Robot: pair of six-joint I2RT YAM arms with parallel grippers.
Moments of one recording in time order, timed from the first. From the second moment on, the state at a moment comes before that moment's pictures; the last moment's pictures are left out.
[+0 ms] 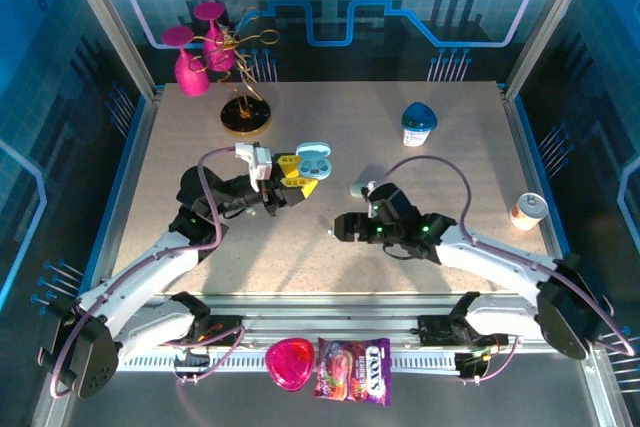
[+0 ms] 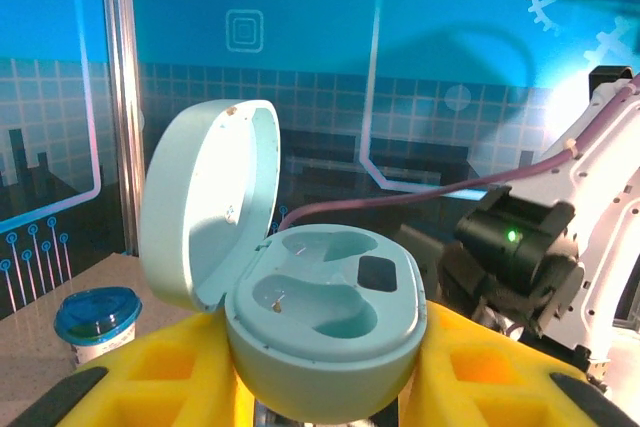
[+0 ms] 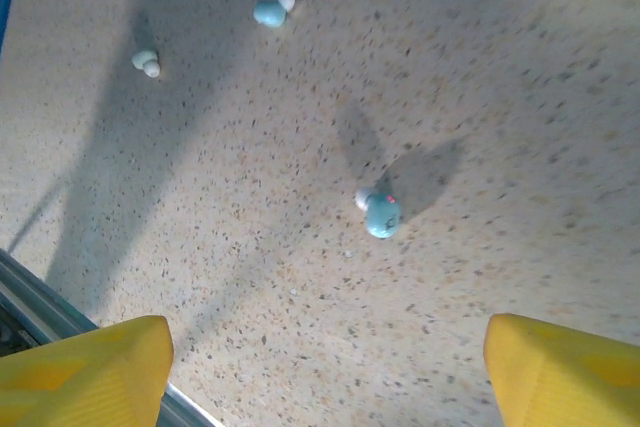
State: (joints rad) left arm -0.47 1.02 0.64 0.66 0.78 -0.25; right arm 0.80 1.23 0.67 -0.25 -0.10 0.75
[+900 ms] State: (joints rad) left arm -0.47 1.01 0.64 0.69 0.76 -0.24; right arm 0.90 1.69 0.81 -0.04 -0.19 0.87
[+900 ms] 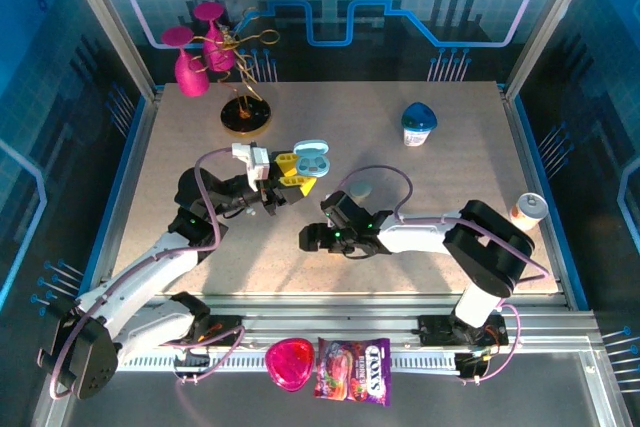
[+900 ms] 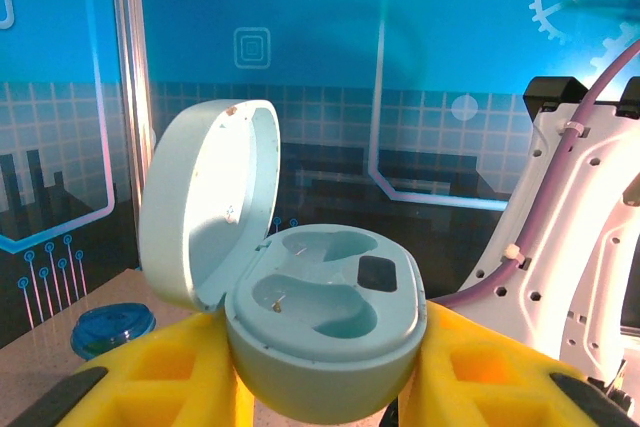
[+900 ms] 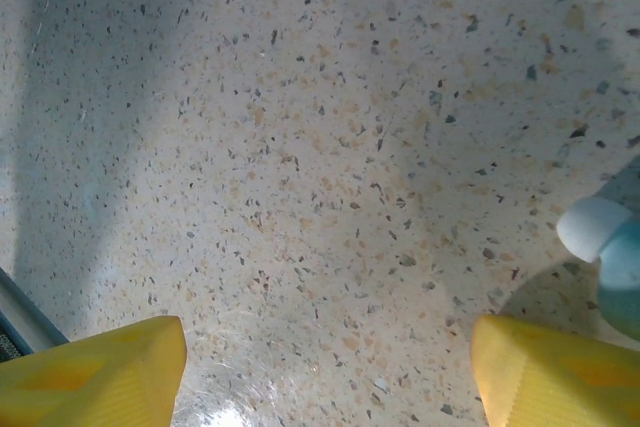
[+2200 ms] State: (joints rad) left arm -0.47 1.01 0.63 0.68 0.76 -0.22; right arm 0.77 1.65 0.91 -0.23 -0.12 0.73
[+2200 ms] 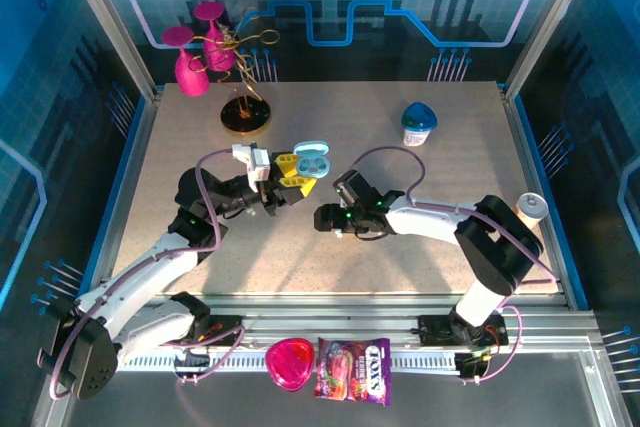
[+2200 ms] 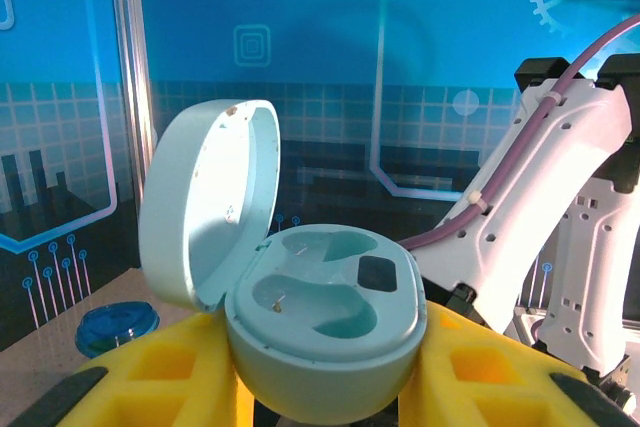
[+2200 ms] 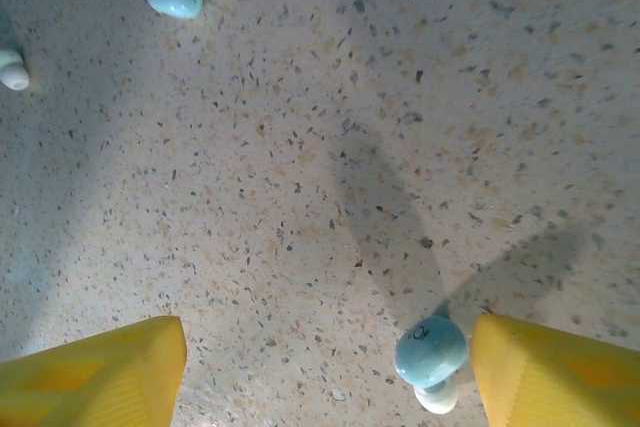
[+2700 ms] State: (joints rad) left arm -0.47 1.01 0.63 0.68 0.76 -0.22; right arm 0.77 1.68 0.90 -0.25 -0.09 0.74
